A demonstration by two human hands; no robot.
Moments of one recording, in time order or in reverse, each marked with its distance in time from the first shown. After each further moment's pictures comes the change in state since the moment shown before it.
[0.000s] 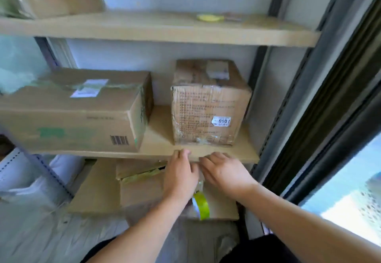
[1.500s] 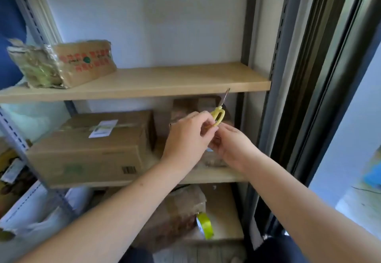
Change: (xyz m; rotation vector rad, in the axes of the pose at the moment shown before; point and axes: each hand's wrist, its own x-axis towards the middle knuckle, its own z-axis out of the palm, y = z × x) left_hand 0.013 0.132 -0.155 -0.093 0.149 0.524; right_hand 0.043 -0.005 -0.161 1.864 0.214 0.770
